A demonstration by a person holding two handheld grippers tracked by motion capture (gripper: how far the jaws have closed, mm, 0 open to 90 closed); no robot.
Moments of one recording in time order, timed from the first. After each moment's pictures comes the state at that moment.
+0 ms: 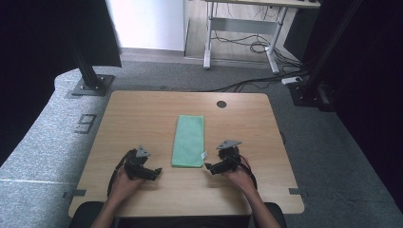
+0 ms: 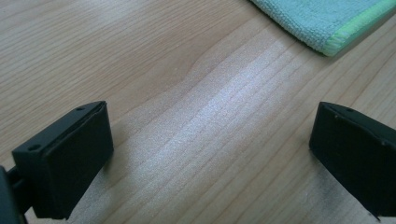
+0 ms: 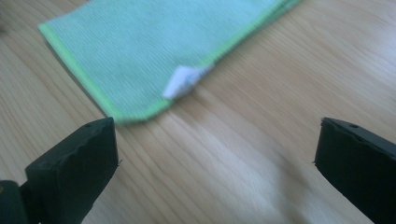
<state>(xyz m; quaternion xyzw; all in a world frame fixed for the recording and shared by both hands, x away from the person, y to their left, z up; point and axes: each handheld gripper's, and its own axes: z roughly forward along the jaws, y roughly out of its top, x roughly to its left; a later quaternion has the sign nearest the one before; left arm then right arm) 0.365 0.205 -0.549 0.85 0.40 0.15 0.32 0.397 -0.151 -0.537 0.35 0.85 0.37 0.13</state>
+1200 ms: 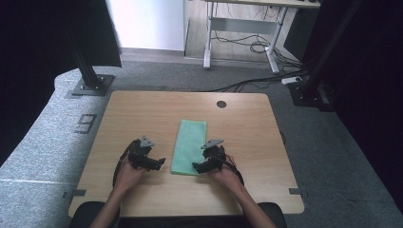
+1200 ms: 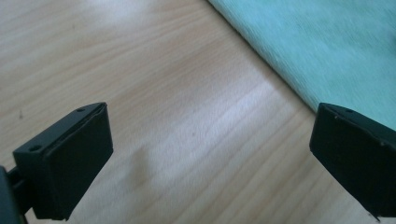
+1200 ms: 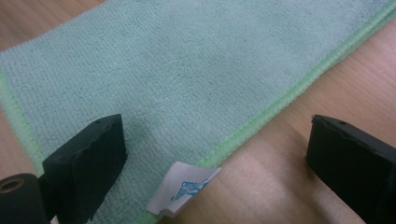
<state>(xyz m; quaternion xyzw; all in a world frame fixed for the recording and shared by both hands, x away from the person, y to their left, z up) 0.392 0.188 -0.525 0.84 0.40 0.17 0.33 0.404 -0.104 -0.550 0.34 0.87 0.35 0.13</state>
